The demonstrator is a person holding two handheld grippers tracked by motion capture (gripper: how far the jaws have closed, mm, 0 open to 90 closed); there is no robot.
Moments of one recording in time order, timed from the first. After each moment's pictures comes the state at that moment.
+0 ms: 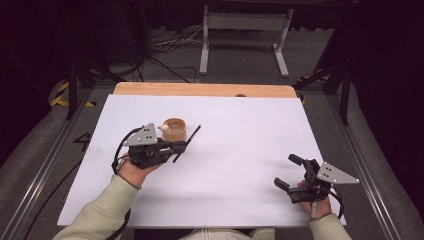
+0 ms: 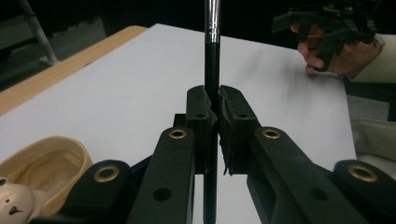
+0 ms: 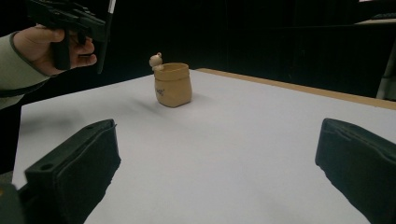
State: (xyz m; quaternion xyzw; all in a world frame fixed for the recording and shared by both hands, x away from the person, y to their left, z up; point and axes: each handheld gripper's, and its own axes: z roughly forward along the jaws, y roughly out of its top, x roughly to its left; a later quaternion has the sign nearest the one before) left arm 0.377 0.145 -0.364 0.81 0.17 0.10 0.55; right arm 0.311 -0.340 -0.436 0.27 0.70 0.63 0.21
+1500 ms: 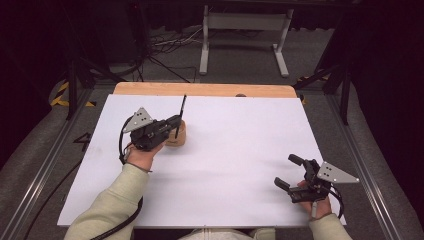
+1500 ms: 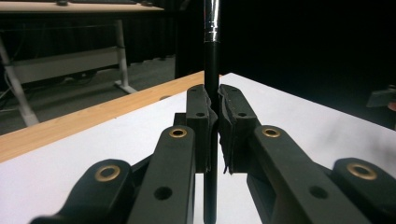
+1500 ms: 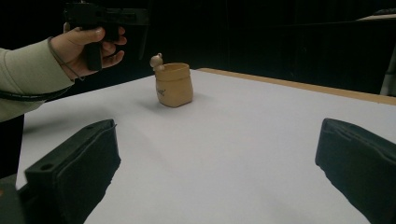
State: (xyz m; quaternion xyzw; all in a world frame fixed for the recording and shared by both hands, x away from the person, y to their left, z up) left arm 0.416 0.145 -0.373 0.71 0.29 0.19 0.61; right arm 0.311 -0.342 -0.437 0.27 0.70 0.63 0.20
